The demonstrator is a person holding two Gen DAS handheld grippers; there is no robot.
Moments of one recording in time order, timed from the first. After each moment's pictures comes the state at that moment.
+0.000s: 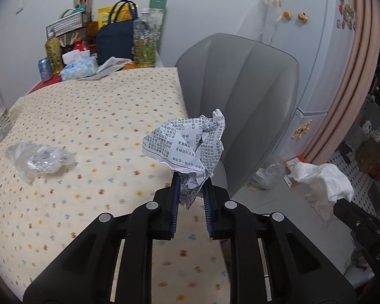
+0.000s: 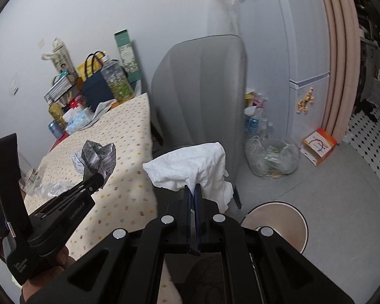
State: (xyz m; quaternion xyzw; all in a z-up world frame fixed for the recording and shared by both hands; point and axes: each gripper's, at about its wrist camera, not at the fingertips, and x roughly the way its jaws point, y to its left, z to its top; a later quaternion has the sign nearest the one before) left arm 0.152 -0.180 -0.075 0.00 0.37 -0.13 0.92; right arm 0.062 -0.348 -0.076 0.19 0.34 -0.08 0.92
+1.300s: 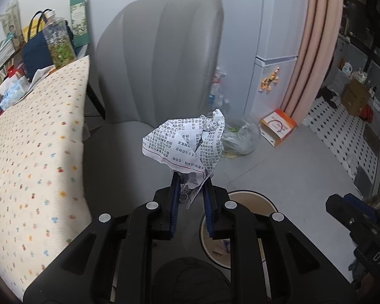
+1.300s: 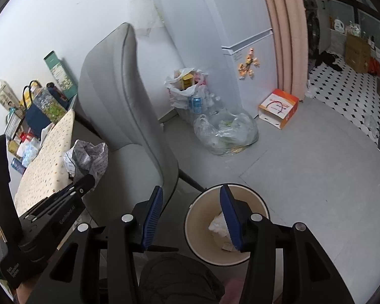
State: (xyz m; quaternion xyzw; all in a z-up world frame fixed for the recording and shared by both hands) left arm 0.152 -0.354 -0.130 0.12 0.41 -0.21 0.88; right arm 0.027 -0.501 -0.161 0.29 0.37 -0.19 0.86
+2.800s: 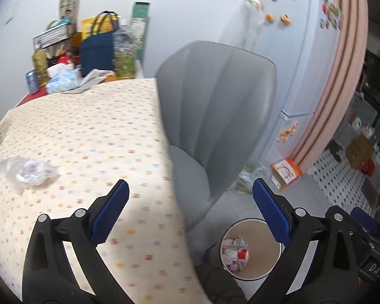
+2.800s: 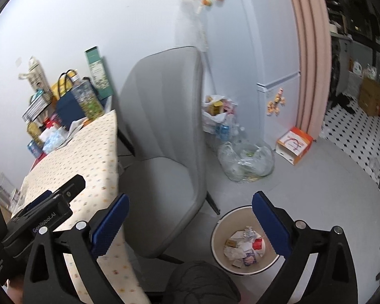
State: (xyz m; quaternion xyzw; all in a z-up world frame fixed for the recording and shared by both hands) left arm 0.142 -0.197 -0.050 0.00 0.34 -0.15 0.93; right arm 0.041 -0.387 -0.073 0.20 0.32 -0.15 0.91
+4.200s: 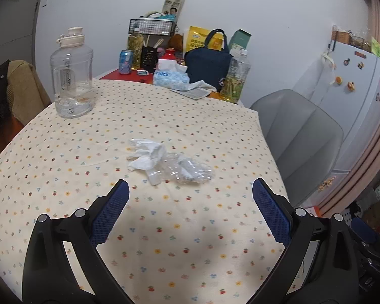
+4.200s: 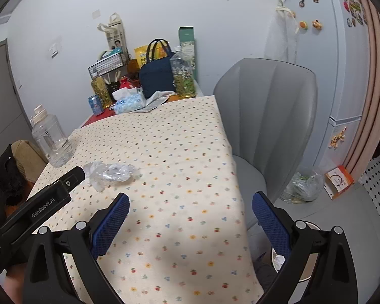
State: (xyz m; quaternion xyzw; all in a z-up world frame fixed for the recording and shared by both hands) left arm 0.117 0.040 -0.038 -0.12 0.31 0.00 0.94; right arm 0.074 -0.174 -0.032 0.09 0.32 0.00 0.94
